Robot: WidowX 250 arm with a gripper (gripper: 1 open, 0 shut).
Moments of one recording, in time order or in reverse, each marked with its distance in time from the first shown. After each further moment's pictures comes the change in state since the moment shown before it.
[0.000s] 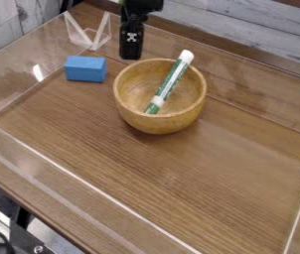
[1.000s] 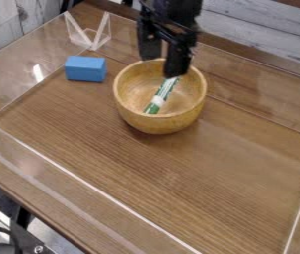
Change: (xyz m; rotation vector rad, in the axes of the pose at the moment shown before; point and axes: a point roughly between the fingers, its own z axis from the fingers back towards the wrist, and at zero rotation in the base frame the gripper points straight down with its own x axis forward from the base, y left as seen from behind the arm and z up) arm 0.030 -0.068 0.021 -0.046 -0.027 0.536
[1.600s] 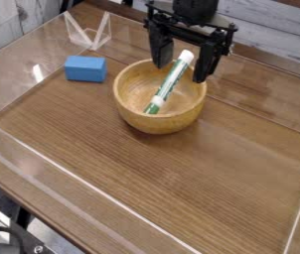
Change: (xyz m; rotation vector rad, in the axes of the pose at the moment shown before) arm 0.018 -0.041 0.011 0.020 -0.088 0.389
